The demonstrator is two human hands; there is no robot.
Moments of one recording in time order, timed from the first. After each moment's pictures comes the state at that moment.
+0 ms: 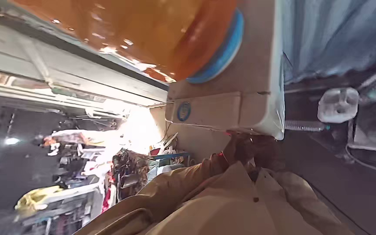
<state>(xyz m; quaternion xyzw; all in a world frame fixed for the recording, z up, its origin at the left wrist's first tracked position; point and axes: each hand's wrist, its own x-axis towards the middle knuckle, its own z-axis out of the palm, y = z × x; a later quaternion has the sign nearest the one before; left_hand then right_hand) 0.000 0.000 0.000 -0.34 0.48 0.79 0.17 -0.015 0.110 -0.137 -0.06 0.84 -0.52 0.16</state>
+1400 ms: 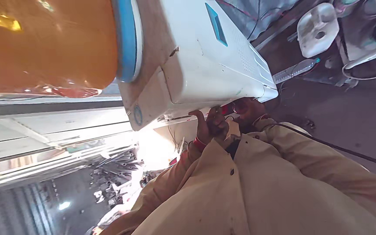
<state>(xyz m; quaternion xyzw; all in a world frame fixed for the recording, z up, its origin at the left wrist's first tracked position) 0.003 -0.038 -0.026 -0.18 0.43 0.84 0.28 -0.021 0.111 -0.190 -0.04 0.79 -0.54 0.28</state>
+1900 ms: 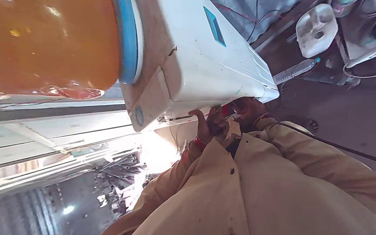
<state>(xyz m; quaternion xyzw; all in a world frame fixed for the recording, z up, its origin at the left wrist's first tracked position) 0.002 -0.039 -0.025 -0.20 0.38 0.85 0.29 -0.020 0.107 -0.199 -0.06 0.79 -0.56 0.23</state>
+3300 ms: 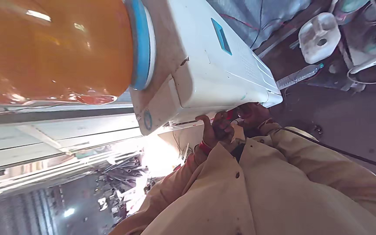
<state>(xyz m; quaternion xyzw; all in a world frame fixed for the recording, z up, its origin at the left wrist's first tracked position) 0.000 -0.036 -0.024 -0.19 0.41 0.84 0.30 -0.022 0.108 -0.195 -0.04 0.79 -0.56 0.26</state>
